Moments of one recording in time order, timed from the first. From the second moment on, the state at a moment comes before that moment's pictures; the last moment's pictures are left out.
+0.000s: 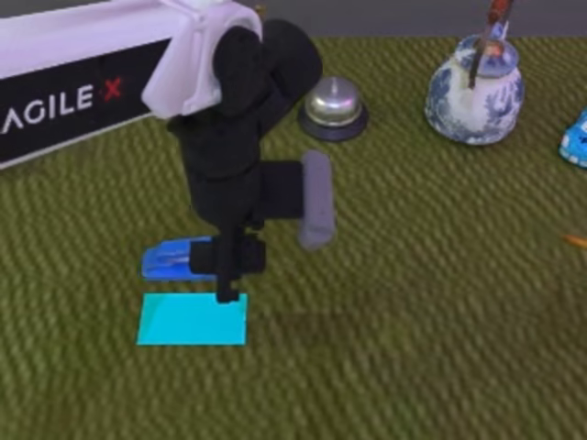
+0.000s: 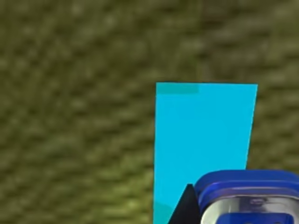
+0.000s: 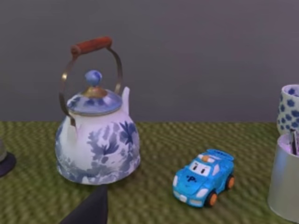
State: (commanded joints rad) left arm -0.65 1.93 1.54 -1.17 -0.01 0.94; right arm 0.00 0.00 0.00 0.00 0.00 0.00
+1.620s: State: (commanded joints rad) left arm -0.59 2.00 1.25 -0.80 -0.01 1.00; right arm 0.00 0.00 0.00 0.00 0.00 0.00
